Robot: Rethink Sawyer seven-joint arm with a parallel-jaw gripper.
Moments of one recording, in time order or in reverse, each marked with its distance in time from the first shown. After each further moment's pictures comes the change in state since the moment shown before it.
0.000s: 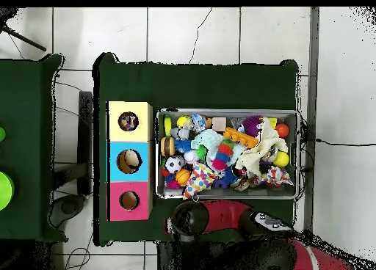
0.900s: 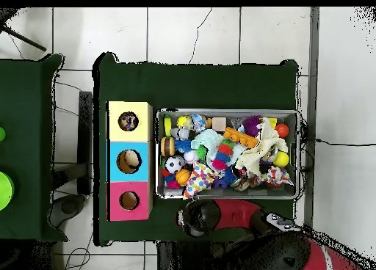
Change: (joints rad) arm -0.058 0.040 -0.038 -0.063 -0.016 -0.050 0.000
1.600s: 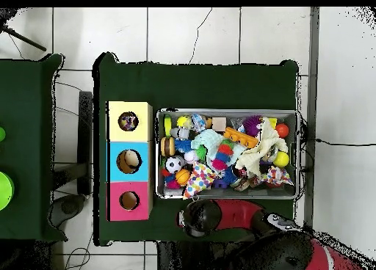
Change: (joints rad) arm -0.001 0.003 0.001 0.000 -0.010 0.001 0.000
